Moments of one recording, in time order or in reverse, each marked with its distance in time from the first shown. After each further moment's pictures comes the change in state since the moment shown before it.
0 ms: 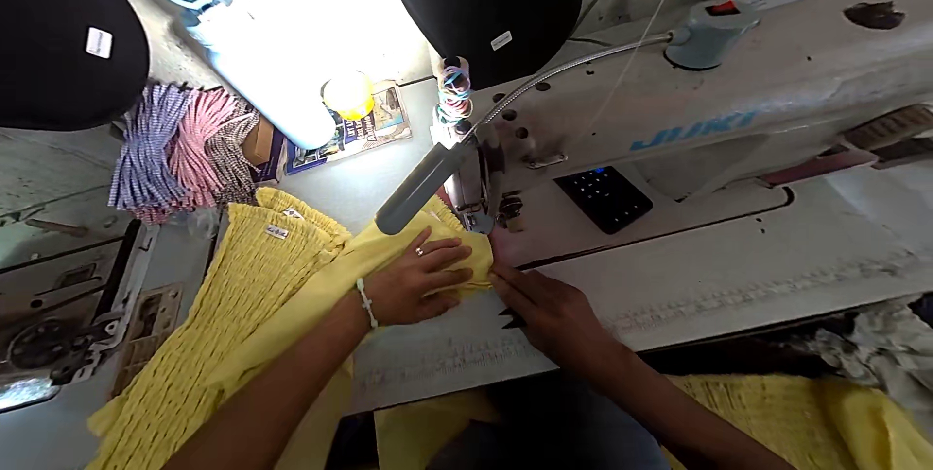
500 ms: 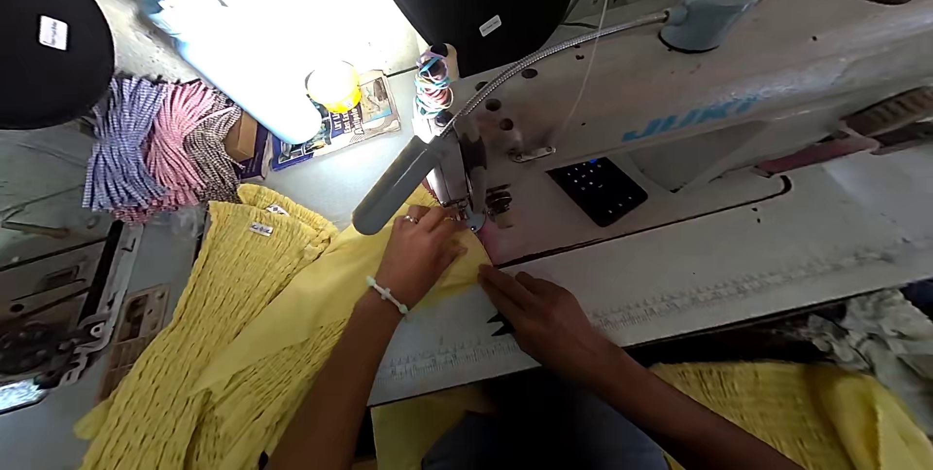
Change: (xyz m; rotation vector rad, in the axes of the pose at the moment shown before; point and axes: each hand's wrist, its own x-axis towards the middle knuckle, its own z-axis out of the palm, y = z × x) left_hand 0.055 0.028 -0.006 0.158 0.137 -0.502; right_hand -0.003 -0.007 -0.002 -0.034 -0.038 -0.039
